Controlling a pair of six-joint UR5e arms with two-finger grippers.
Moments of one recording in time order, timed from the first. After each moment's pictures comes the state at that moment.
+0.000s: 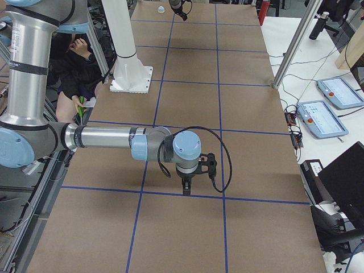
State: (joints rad) left arm -0.43 -1.36 -2.40 -1.12 -1.50 -2.07; right arm 1.60 -1.76 1.78 -1.60 2.42 -0.08
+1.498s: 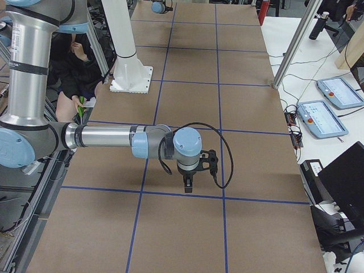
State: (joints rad) left arm 0.08 -0.90 -2.03 -1.45 -1.47 -3.15; right arm 1.60 -1.75 1.80 -1.60 2.42 -0.08
